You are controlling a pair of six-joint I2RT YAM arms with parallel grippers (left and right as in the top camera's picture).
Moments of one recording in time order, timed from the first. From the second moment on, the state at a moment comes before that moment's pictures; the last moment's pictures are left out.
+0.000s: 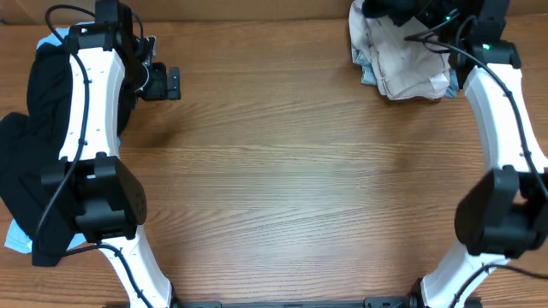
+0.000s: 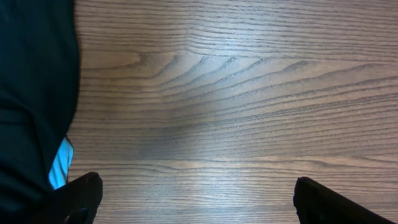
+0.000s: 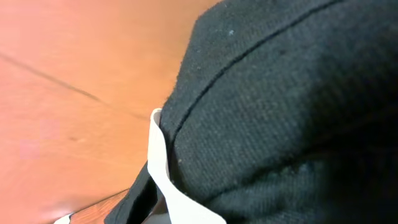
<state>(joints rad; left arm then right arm) 0.11 2.12 2.05 -1.29 0.10 0.02 -0.10 1.96 1.77 -0.26 -0.27 0.60</state>
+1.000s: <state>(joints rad) 0.09 2.12 2.05 -1.28 0.11 0.02 -0.24 1.63 1.77 -0.94 -0.30 0.41</state>
